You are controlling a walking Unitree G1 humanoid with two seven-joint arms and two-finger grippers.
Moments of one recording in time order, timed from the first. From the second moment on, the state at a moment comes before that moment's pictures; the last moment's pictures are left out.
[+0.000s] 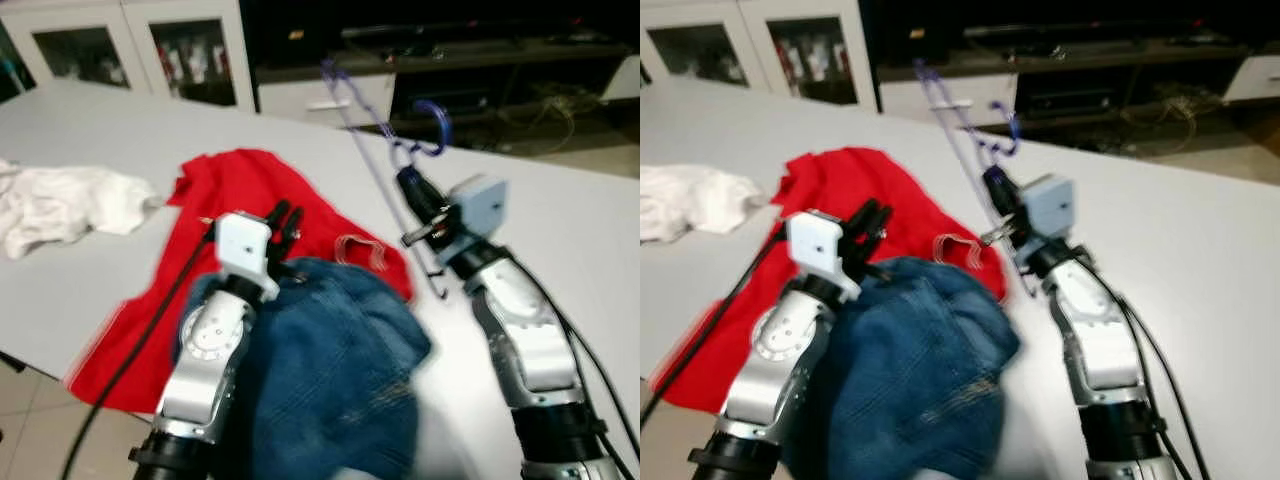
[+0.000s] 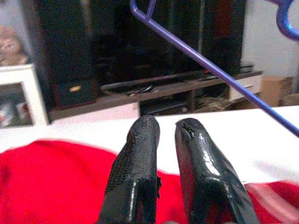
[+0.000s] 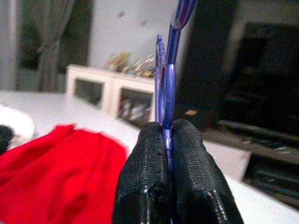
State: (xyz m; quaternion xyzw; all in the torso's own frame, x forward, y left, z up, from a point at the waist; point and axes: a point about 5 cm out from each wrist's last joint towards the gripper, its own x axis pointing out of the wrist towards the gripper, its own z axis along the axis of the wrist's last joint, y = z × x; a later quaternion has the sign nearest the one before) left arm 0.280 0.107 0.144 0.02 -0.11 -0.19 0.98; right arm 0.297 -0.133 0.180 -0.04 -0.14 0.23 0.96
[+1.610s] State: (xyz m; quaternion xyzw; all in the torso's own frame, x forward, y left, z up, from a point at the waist) left arm 0.245 0.136 0.135 0.16 0.06 -0.56 0.81; right arm 0.299 -0.129 0.180 -0.03 -0.14 0.23 0.96
